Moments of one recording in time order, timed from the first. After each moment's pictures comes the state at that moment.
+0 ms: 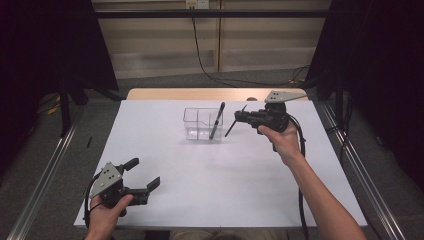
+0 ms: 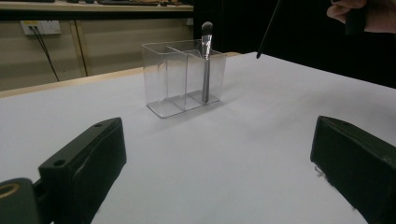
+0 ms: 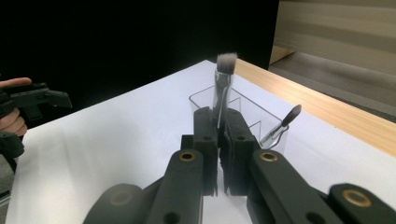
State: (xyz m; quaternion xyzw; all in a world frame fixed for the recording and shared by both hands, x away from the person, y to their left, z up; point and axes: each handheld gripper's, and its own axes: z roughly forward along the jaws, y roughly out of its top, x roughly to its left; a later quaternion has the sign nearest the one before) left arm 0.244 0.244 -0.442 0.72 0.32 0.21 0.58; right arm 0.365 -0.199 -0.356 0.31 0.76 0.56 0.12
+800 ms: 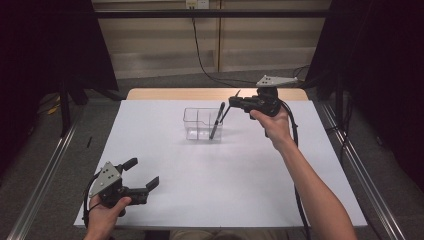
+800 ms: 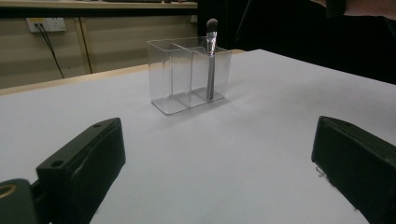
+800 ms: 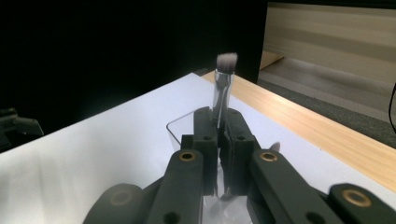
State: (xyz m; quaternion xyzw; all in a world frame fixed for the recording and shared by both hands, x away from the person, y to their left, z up) left arm 0.245 0.246 -0.442 0.72 0.32 0.21 0.58; right arm 0.403 -0.185 -0.343 0.32 0.75 0.57 0.13
